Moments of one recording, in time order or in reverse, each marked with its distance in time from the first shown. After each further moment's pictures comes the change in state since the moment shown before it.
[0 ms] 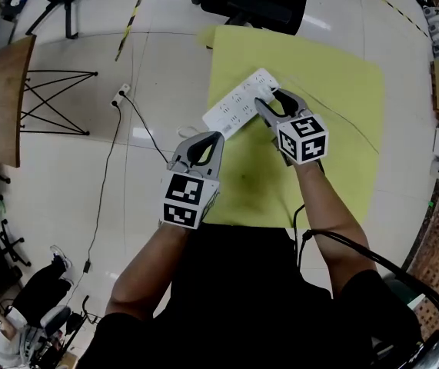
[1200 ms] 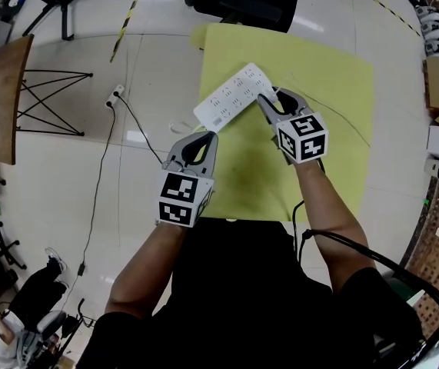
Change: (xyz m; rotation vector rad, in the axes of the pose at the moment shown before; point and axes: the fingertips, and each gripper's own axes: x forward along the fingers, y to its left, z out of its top) left arm -0.012 -0.019 -0.004 -0.018 -0.017 0.008; right arm -0.036 -0.005 0.005 -0.050 0.000 -0.045
